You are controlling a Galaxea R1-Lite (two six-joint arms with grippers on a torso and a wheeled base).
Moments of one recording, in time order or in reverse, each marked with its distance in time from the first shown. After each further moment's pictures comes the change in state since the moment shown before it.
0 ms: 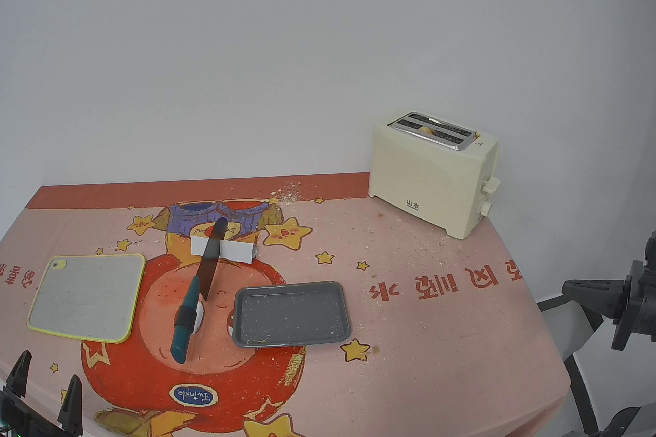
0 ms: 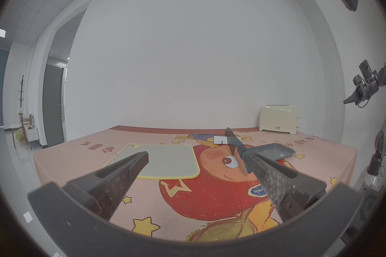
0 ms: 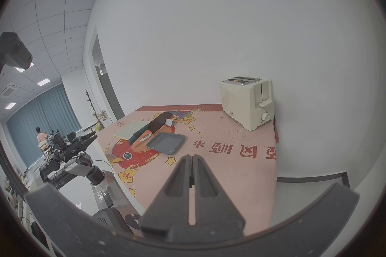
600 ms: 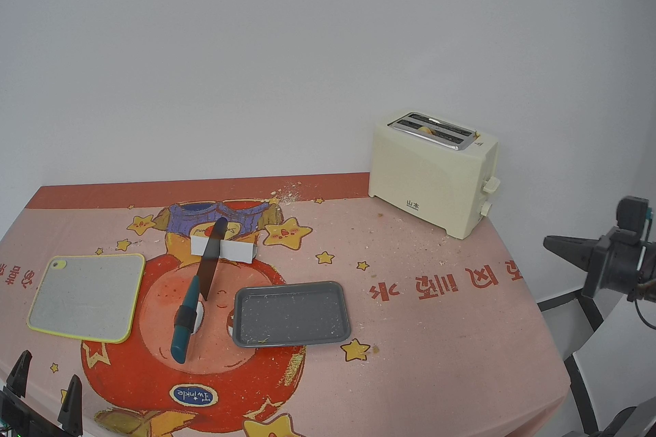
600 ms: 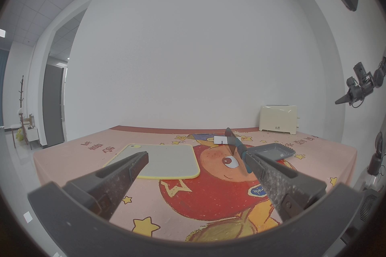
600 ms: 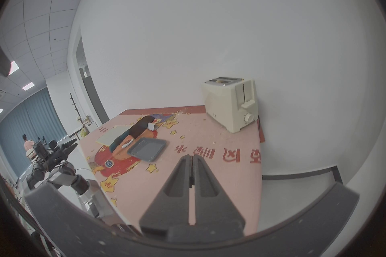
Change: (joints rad) left arm 0.000 0.000 0.000 0.000 0.000 0.000; right arm -0.108 0.310 -0.053 -0.257 -0.040 -0.026
